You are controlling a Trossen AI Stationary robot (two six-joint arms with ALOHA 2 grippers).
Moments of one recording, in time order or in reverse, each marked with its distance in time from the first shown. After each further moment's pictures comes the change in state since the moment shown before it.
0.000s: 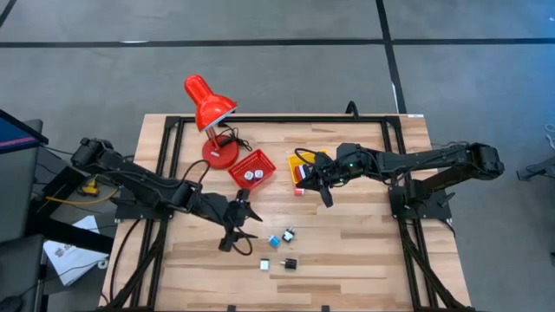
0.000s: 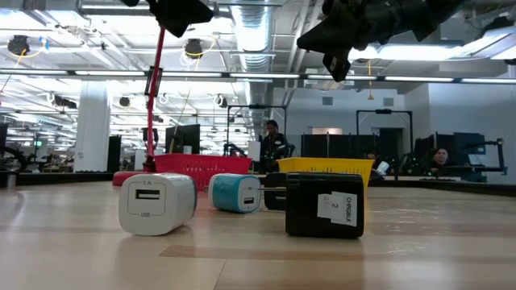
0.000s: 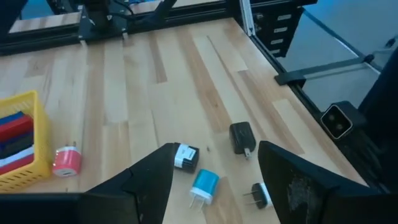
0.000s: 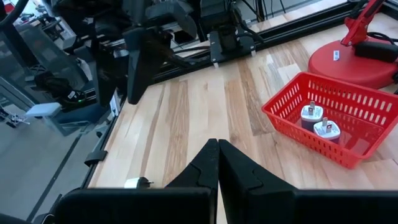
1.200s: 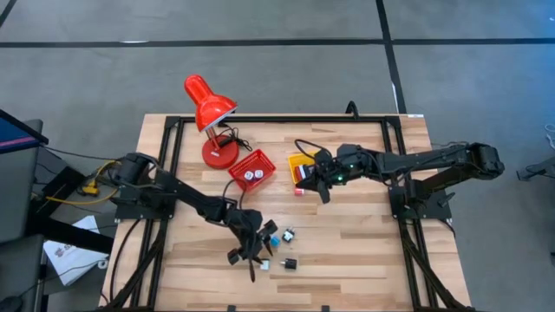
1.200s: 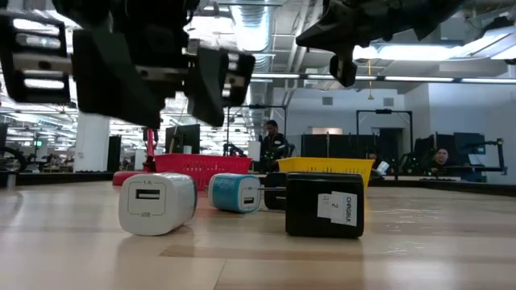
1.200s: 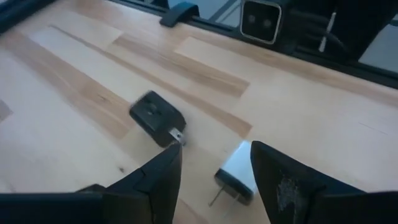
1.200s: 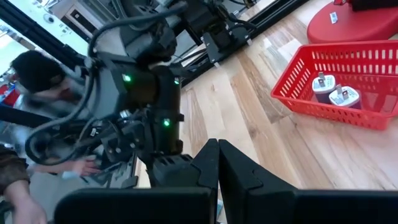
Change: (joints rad) left arm 0.051 0.490 0.000 0.345 0.497 0.545; right arm 0.012 0.000 0.000 0.011 0.022 0.304
